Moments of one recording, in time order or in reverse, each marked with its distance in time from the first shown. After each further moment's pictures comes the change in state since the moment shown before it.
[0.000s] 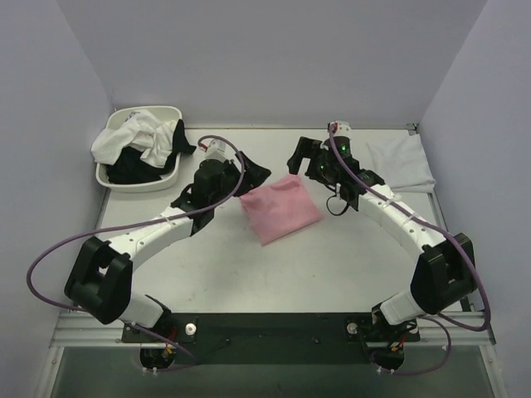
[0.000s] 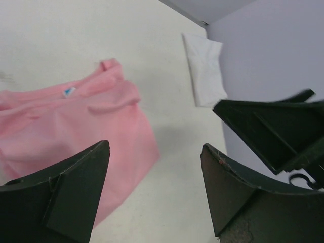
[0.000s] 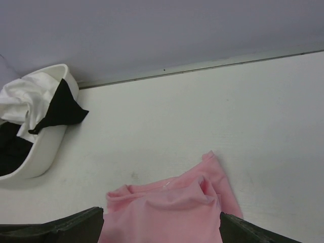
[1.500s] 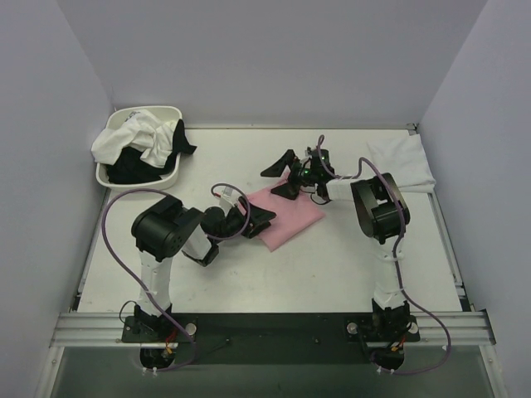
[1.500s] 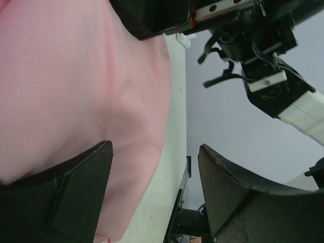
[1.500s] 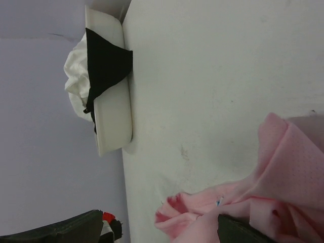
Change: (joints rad) left arm 0.013 0.615 -0.395 1.140 0.397 -0.451; right arm -0.123 0.678 0.108 0.553 -0.790 0.614
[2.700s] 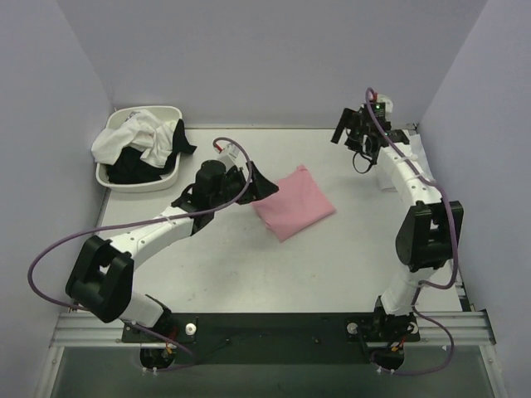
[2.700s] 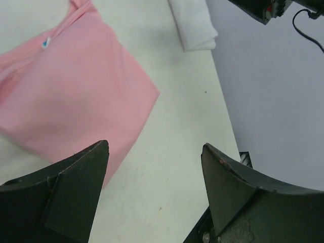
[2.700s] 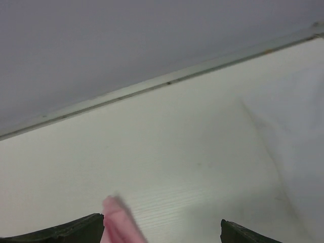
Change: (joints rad) left arm -0.023 -0.583 0.410 -1.133 -0.097 0.535; right arm -0.179 -0.383 0.336 -0.852 0.760 -0.678
